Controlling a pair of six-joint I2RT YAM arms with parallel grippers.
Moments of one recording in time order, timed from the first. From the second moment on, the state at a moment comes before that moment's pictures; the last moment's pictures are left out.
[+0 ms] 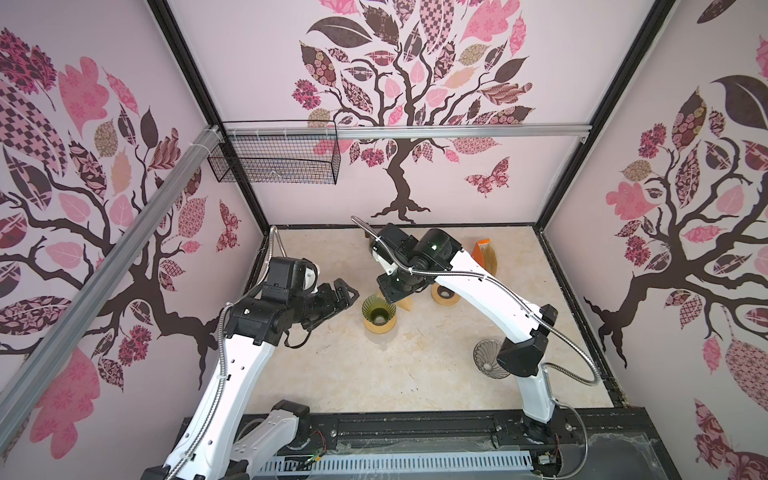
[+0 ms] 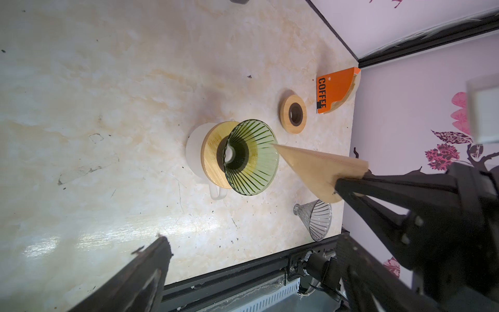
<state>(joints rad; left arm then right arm) -0.25 0.99 1.23 -1.09 0.35 -0.67 0.97 2.06 2.41 -1.49 0.06 0.39</state>
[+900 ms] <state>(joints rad) -0.25 1.00 1.23 -1.13 0.27 -0.58 0.99 2.20 2.40 -1.43 0.02 0.40</state>
